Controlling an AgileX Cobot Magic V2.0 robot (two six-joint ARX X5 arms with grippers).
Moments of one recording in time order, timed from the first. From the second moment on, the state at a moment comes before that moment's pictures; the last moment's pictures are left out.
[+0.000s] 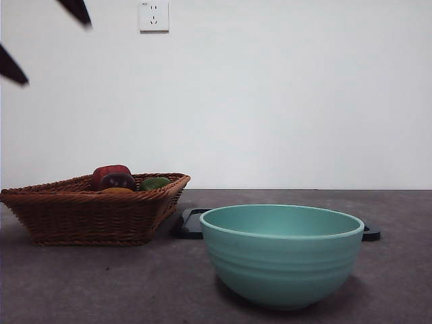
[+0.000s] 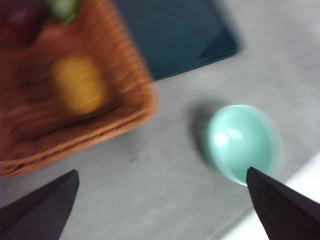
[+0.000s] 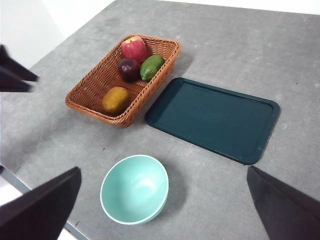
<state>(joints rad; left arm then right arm) -0.33 1.09 1.08 -0.91 0.38 -0.11 0.33 0.57 1.10 -1.03 -0.31 0.11</state>
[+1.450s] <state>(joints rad) -0.38 1.90 1.41 -0.83 0.08 -0.17 0.33 0.57 1.10 -1.03 -0.31 0.11</state>
